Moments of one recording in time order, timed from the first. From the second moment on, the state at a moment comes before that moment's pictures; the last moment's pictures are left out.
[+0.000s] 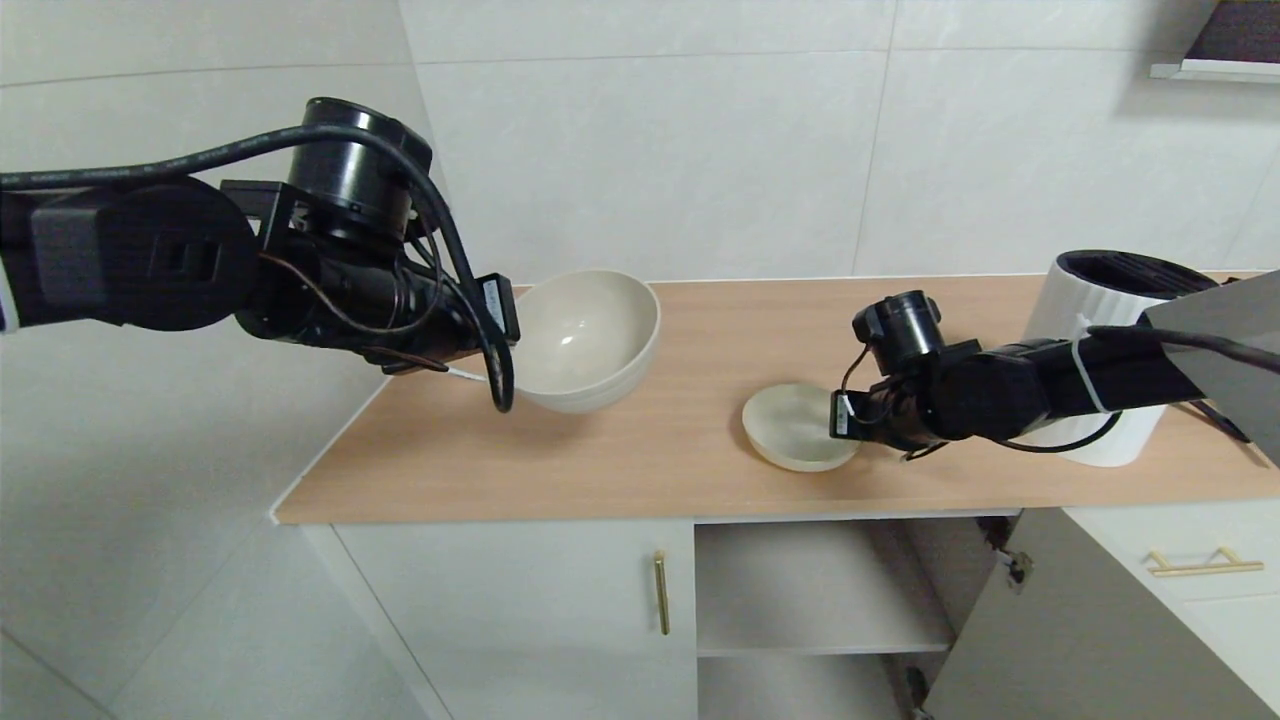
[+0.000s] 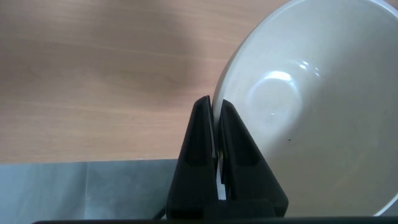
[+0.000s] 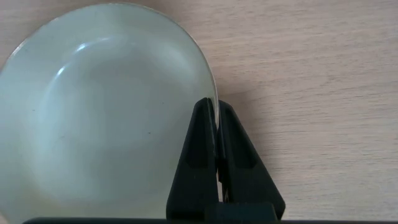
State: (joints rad) left arm -0.36 1.82 -1.55 0.34 0.10 -0.44; right arm 0.40 2.16 -1.49 0.03 -0.29 0.38
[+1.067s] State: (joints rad) left arm -0.41 1.56 -1.11 0.28 0.10 -0.48; right arm 0.49 1.51 -1.04 0.04 -0.36 0.42
